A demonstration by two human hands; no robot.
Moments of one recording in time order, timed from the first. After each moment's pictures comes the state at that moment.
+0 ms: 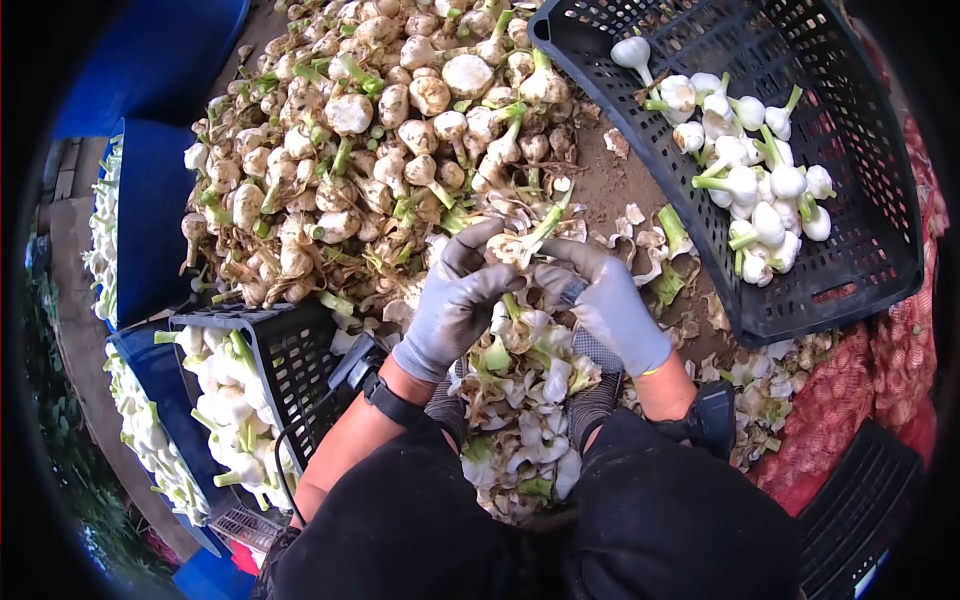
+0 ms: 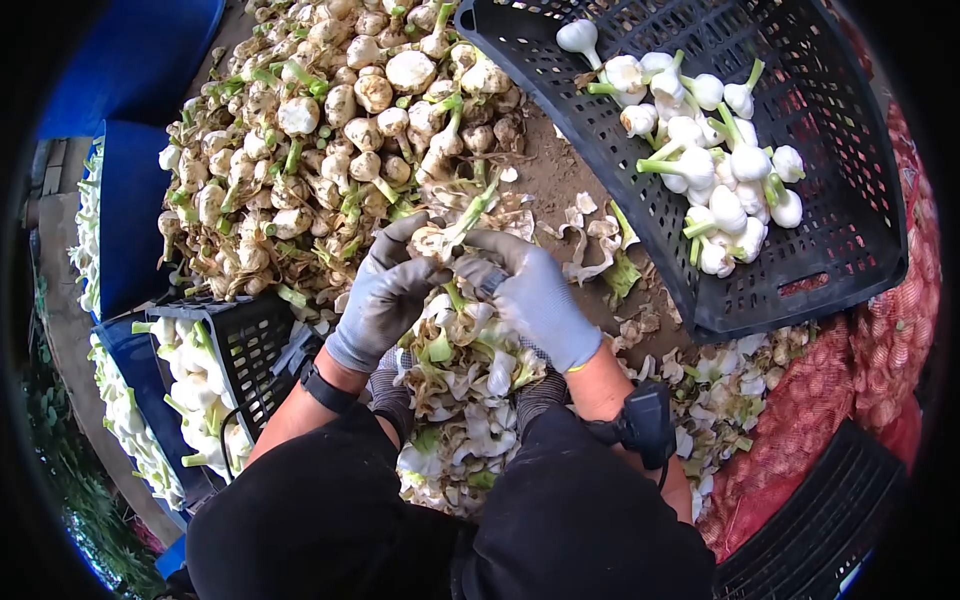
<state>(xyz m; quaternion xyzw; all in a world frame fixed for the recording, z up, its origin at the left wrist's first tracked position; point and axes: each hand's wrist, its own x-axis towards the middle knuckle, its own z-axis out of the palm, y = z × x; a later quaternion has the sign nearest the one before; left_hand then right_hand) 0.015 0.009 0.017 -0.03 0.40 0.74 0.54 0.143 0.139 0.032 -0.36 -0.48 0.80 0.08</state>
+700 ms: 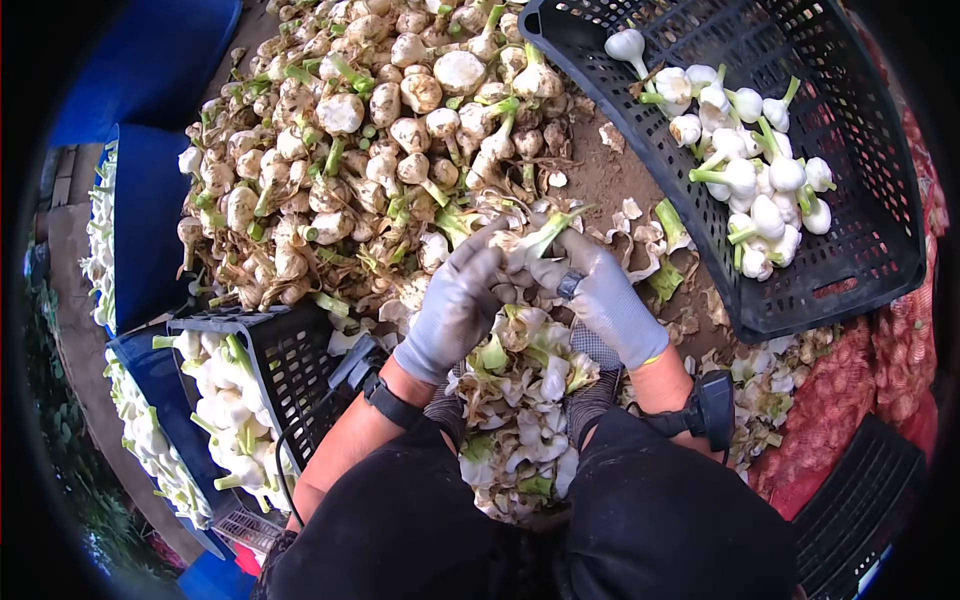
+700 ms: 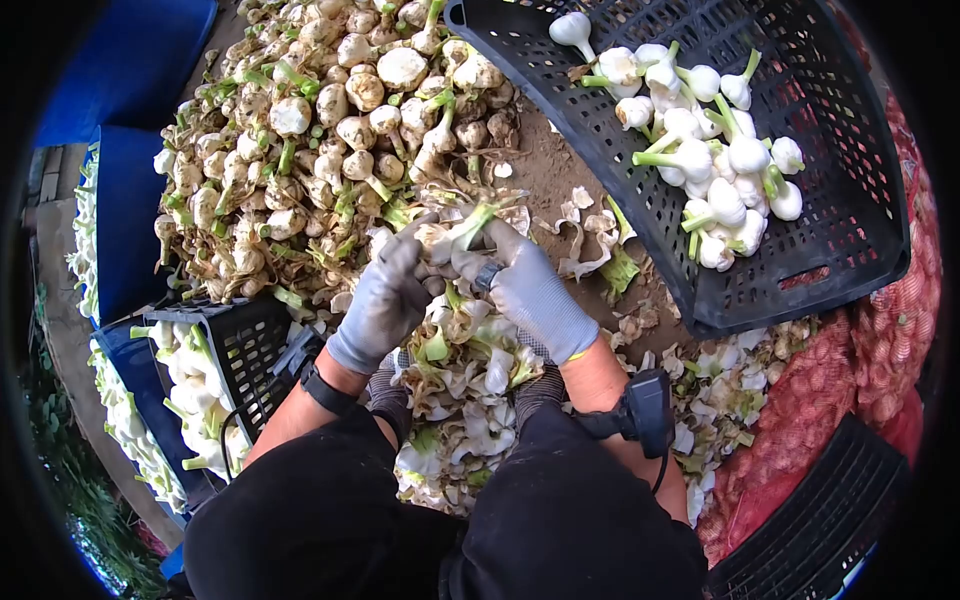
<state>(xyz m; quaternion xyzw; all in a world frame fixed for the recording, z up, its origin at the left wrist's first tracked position) 0.016 0.009 0.016 -0.03 0.37 0.70 0.61 0.143 0.148 0.028 -0.32 -0.53 0.79 0.04</state>
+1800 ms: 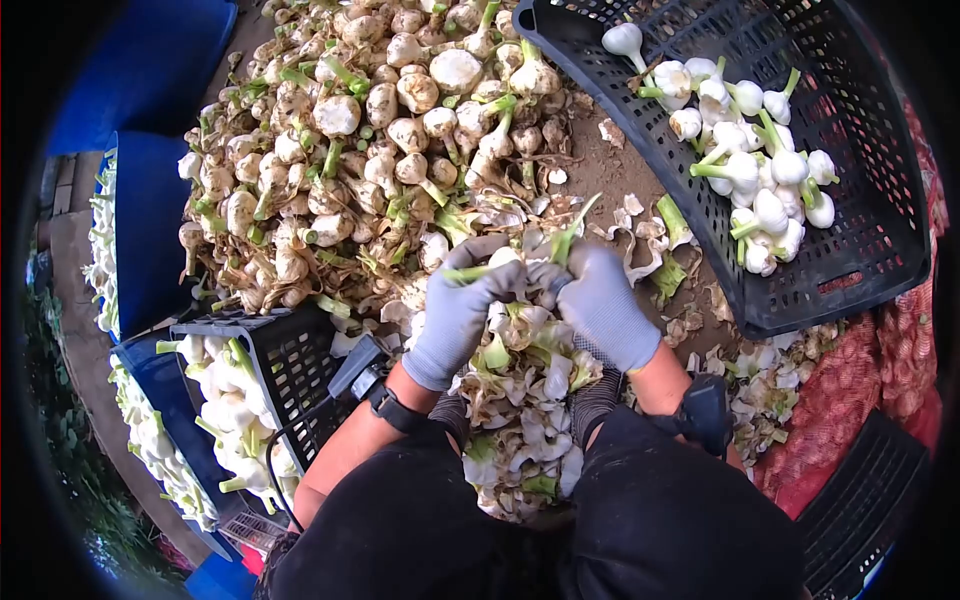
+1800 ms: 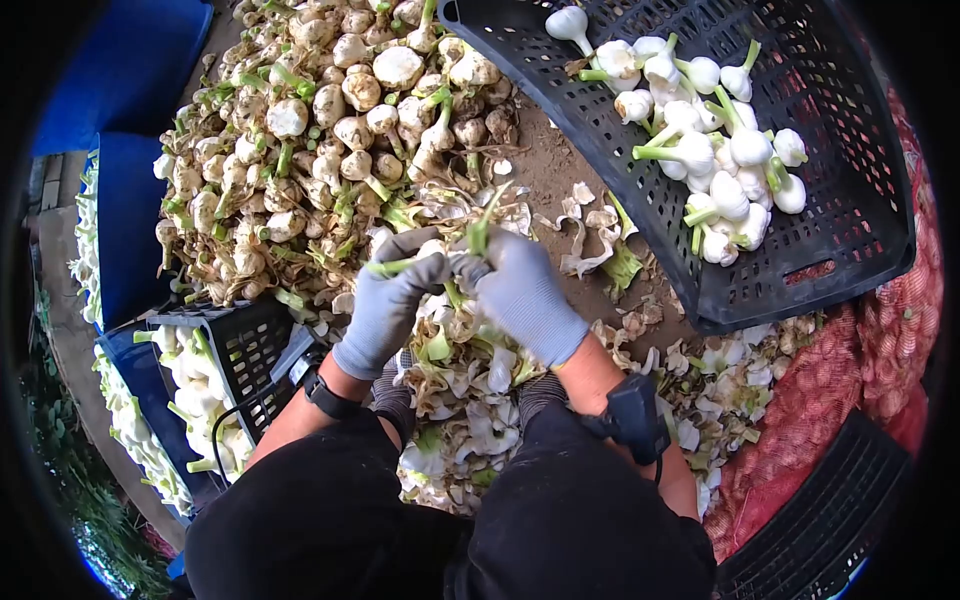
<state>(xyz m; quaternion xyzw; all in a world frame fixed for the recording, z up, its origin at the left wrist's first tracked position) 0.024 0.013 0.020 0.04 0.58 0.63 0.51 0.142 0.144 0.026 -0.37 -0.65 0.66 -0.02</state>
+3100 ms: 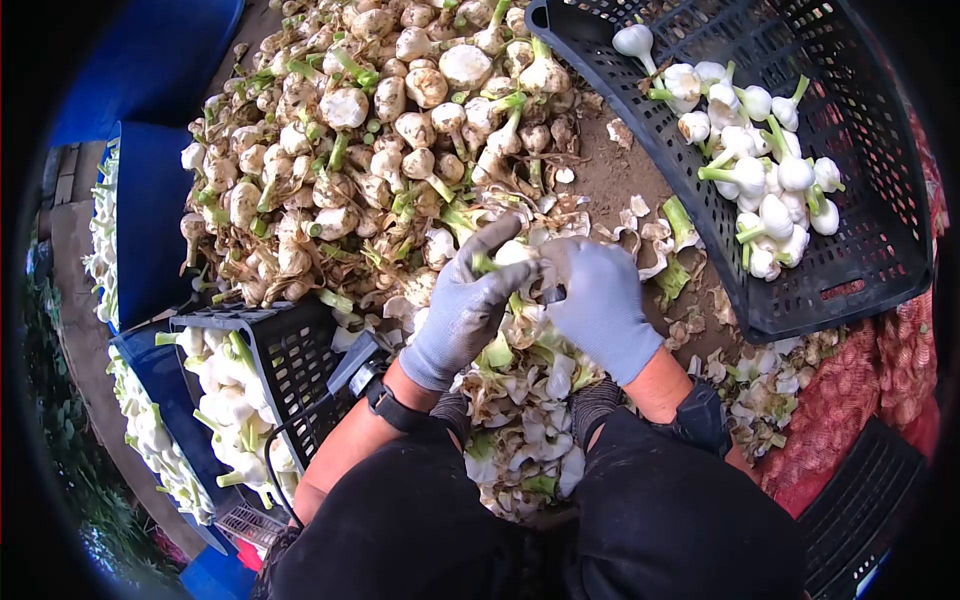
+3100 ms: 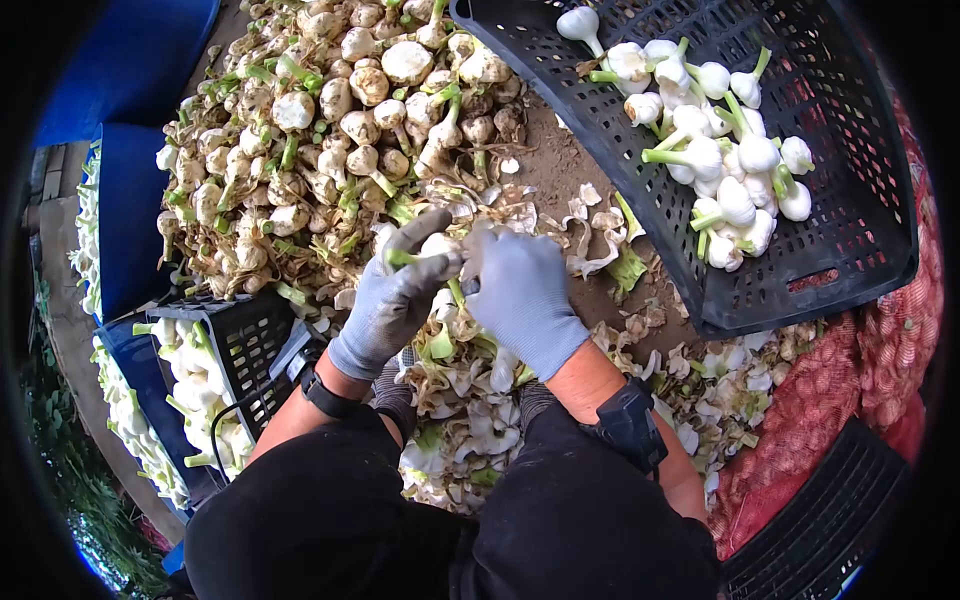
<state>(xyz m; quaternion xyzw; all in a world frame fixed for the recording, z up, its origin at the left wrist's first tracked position) 0.022 0.011 0.015 0.03 0.49 0.69 0.53 0.138 0.140 0.030 -0.24 -0.94 0.26 0.04</state>
